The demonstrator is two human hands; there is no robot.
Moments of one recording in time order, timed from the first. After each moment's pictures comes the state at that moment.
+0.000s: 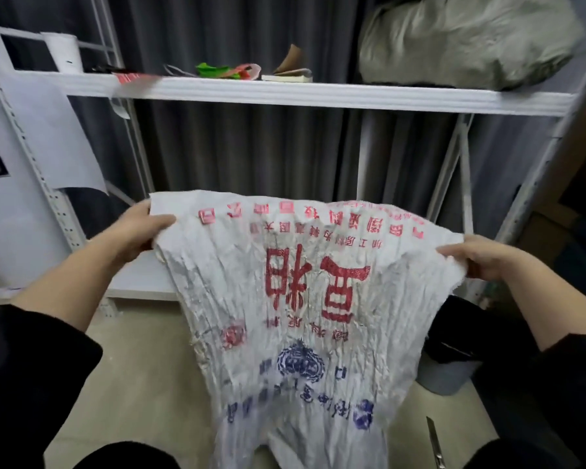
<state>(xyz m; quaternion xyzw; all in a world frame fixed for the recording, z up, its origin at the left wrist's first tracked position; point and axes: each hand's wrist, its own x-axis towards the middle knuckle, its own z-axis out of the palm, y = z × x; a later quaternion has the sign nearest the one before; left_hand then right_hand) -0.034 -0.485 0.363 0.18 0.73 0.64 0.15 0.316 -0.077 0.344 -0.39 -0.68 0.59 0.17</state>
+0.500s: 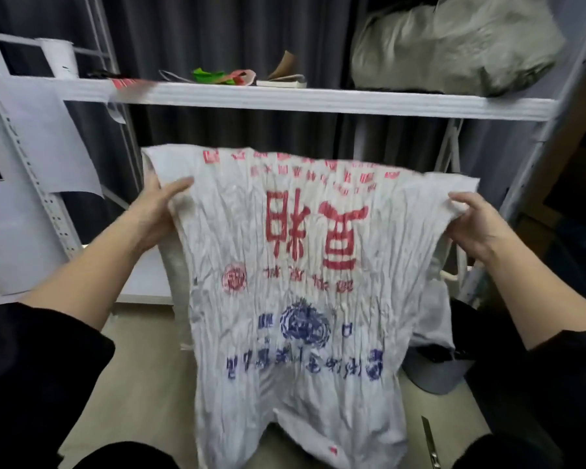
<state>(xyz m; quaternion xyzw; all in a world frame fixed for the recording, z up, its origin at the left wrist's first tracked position) -0.011 -0.454 0.392 0.27 0.57 0.75 0.18 0.305 -0.079 0.382 -0.23 -0.54 0.73 0.34</state>
